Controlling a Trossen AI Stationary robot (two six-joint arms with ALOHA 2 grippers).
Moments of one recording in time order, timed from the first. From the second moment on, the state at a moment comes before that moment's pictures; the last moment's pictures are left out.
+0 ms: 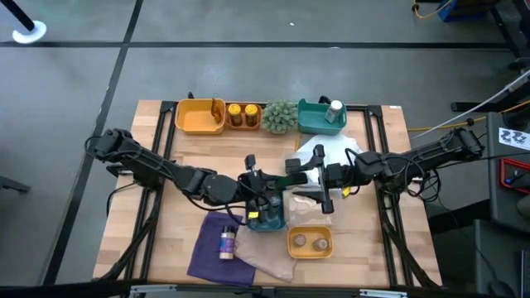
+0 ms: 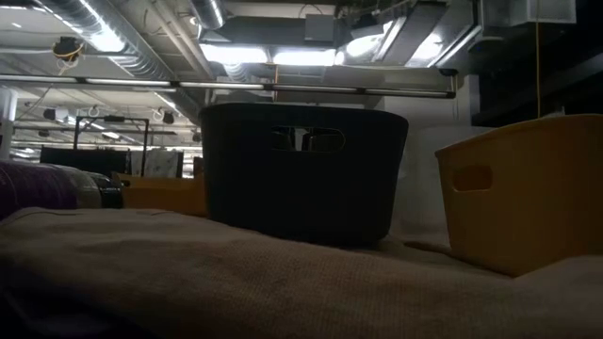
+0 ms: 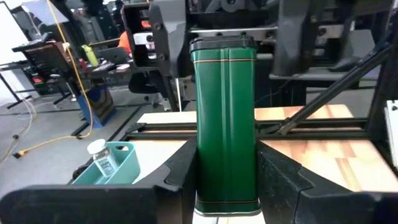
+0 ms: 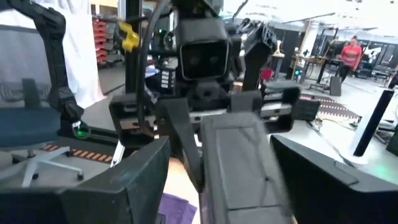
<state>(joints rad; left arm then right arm) -0.38 1.57 1.25 0.15 -0.65 0.08 0.30 1.15 0.89 0.31 0.14 -0.12</state>
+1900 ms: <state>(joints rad) -0.36 1.58 1.25 -0.10 -0.65 -0.08 0.22 1.06 0.64 -0.08 0.33 0.03</state>
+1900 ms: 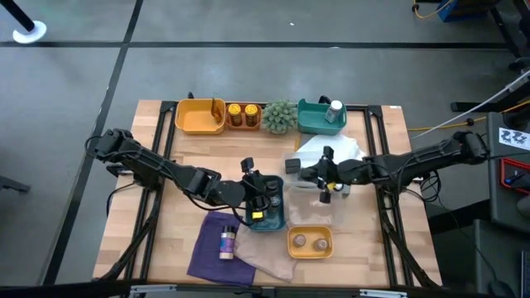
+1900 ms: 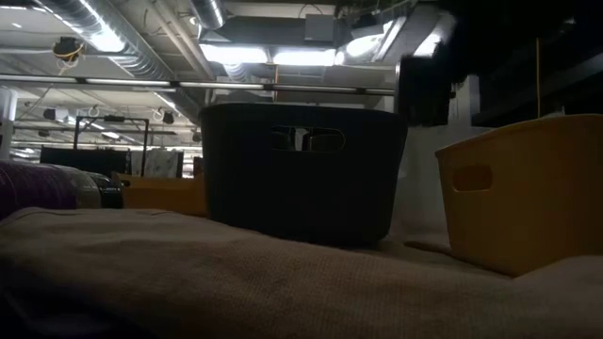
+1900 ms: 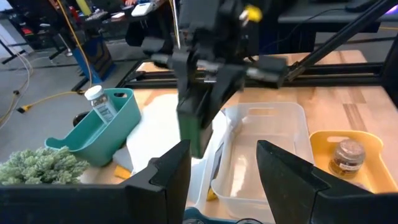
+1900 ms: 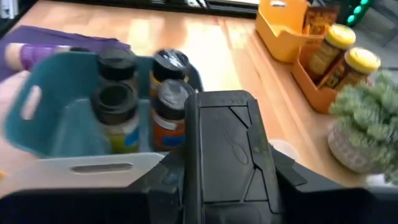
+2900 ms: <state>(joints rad) -0.36 1.58 1.25 -0.10 -0.65 -0.08 -0.04 1.24 0.30 0.58 0.06 -0.01</state>
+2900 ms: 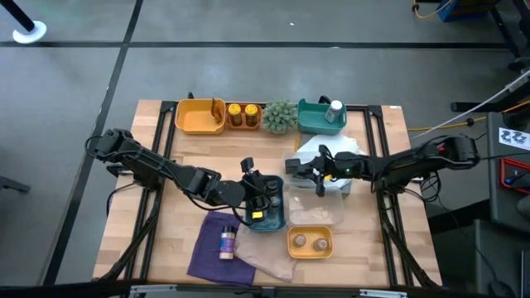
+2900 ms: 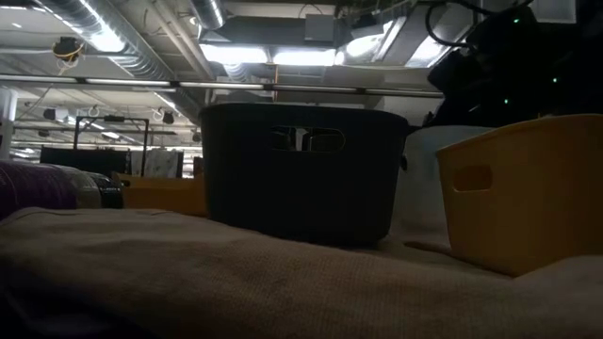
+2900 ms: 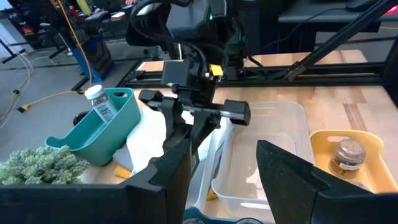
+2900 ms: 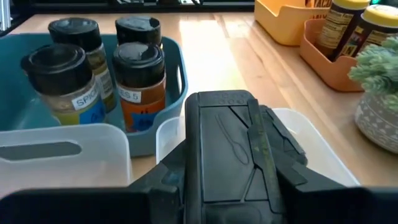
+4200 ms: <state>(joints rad) -0.36 1.58 1.25 -0.12 -0.65 -0.08 -0.04 1.44 0.30 0.74 0.06 -0.01</state>
